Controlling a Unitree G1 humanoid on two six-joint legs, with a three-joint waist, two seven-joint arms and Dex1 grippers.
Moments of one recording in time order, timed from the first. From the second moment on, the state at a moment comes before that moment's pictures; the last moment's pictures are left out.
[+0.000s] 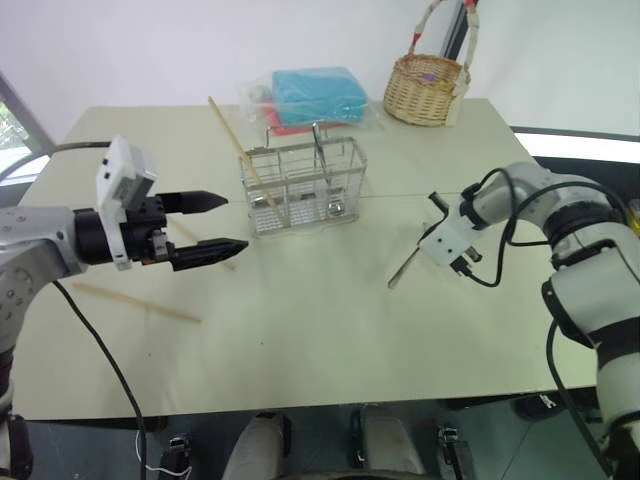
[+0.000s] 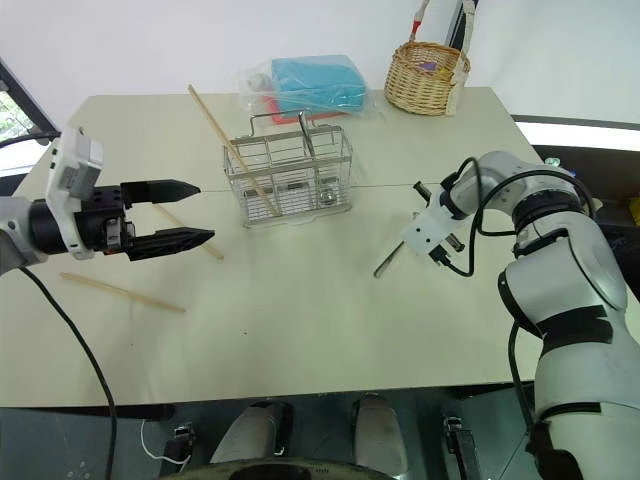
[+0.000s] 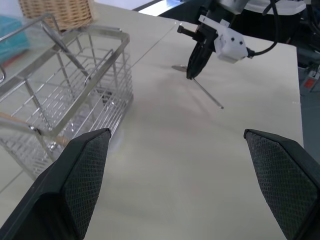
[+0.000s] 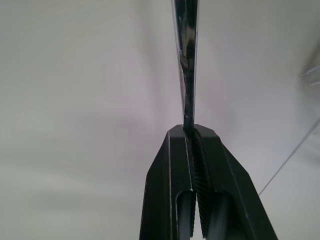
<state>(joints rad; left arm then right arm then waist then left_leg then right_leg) -0.41 1.00 0.28 -0.37 -0.88 0.85 -0.96 -1.23 -0.70 0.50 1.28 -0.41 -1.06 1.26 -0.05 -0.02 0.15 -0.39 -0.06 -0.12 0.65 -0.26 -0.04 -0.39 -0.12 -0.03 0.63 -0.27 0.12</state>
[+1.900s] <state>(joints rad) -0.83 0.68 0.60 -0.14 -0.68 1.32 0.01 -0.81 -0.78 -0.06 -0.16 0.63 0.72 1.26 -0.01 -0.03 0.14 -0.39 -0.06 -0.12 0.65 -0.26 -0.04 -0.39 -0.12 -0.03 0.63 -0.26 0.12</state>
